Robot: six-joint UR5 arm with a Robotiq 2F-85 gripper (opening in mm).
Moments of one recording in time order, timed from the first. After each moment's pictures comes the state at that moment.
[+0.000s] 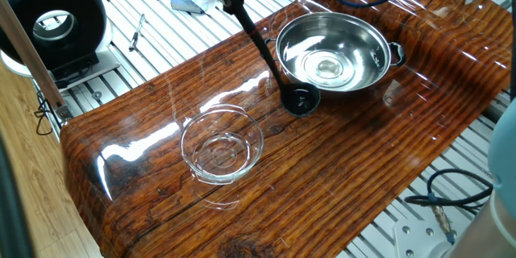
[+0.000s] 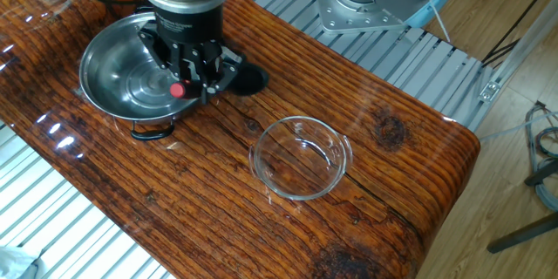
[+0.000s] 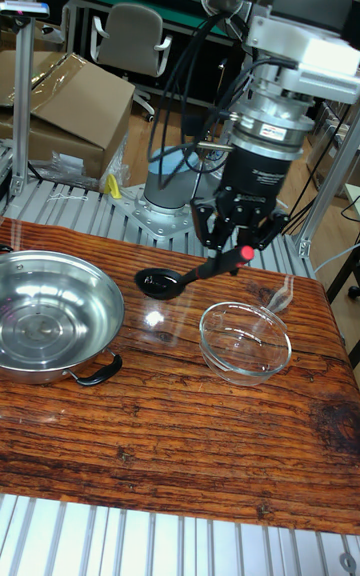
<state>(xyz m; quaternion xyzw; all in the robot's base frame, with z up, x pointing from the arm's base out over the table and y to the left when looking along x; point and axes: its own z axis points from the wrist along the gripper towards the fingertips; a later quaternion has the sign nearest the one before) 0.591 0.059 0.272 -0.13 0.99 -0.01 0.07</state>
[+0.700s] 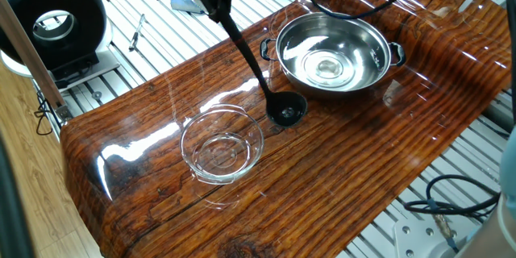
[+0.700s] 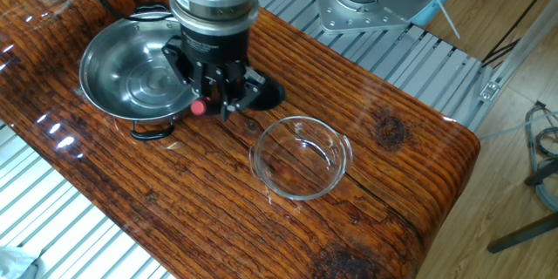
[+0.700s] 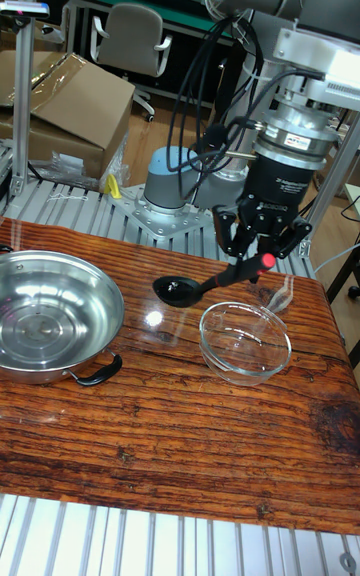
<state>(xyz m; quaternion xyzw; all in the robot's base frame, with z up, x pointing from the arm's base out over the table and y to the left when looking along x) 0.592 0.089 0.265 -0.11 0.99 -0.01 0.08</state>
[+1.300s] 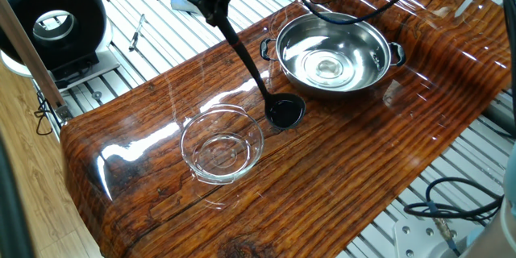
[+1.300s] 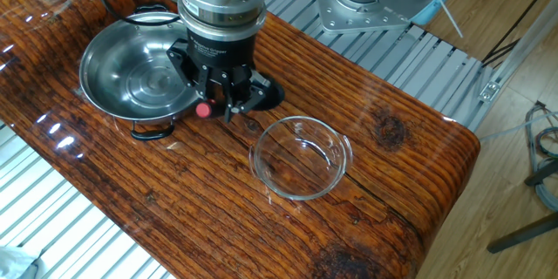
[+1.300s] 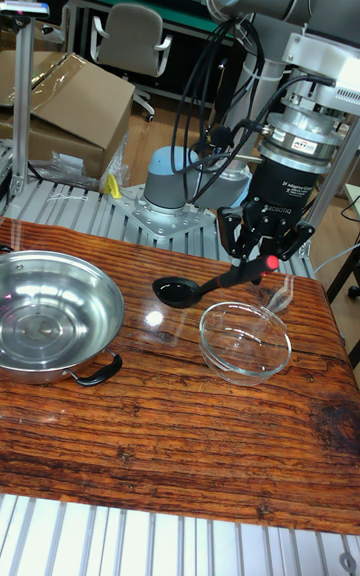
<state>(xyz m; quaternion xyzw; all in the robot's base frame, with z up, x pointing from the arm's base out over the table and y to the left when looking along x) 0.588 0.087 0.263 -0.12 0.99 -0.03 0.07</state>
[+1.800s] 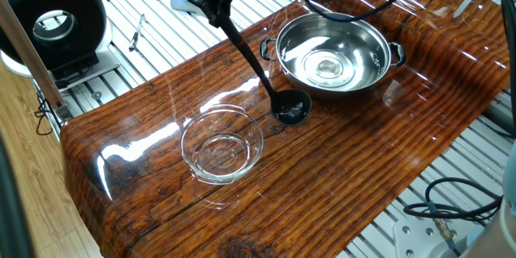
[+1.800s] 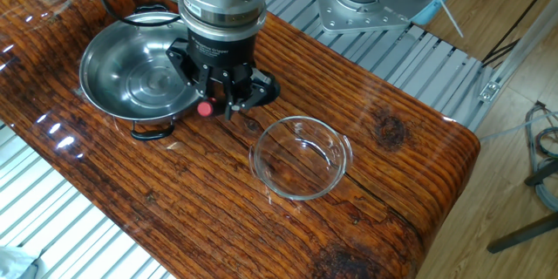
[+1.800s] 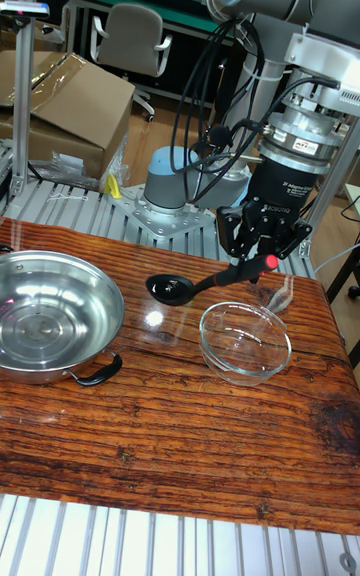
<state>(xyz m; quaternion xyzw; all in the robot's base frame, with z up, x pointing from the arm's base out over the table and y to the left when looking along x) 0.587 0.085 0.263 -0.15 0.99 -0.03 0.07</state>
